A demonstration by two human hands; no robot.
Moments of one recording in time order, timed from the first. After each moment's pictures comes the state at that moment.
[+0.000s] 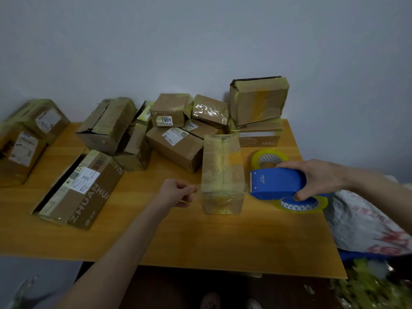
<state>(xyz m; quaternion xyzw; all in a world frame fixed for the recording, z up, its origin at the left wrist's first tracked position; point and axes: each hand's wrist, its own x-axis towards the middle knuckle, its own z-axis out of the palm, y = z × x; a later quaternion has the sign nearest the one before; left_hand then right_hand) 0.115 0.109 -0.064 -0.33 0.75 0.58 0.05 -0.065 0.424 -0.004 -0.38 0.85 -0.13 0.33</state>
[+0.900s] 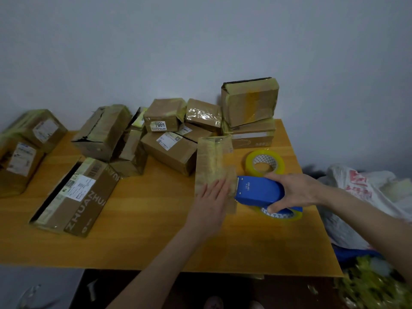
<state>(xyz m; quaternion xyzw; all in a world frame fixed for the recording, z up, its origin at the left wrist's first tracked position) 0.107 0.201 -0.089 0.03 1.00 0.08 0.01 -0.048 0.421 -0.051 -0.39 0.88 -0.10 0.25</state>
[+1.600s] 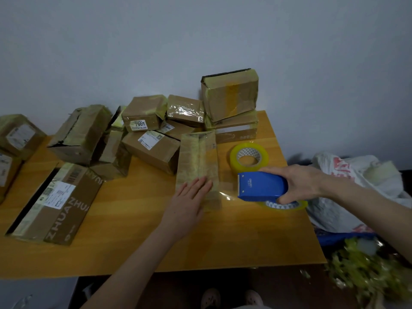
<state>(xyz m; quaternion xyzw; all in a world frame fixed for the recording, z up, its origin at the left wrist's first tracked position) 0.107 0.180 -0.100 0.05 1.00 0.06 0.00 -0.063 0.466 -0.050 -0.36 0.89 -0.09 0.27</state>
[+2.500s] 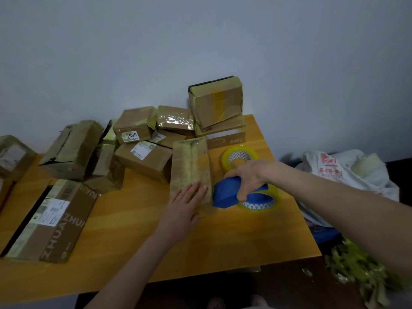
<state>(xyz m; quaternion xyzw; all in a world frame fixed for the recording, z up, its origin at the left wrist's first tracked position) 0.108 0.180 -0.100 0.07 1.00 0.06 0.01 -0.051 0.379 -0.024 -0.38 0.86 0.07 0.33</state>
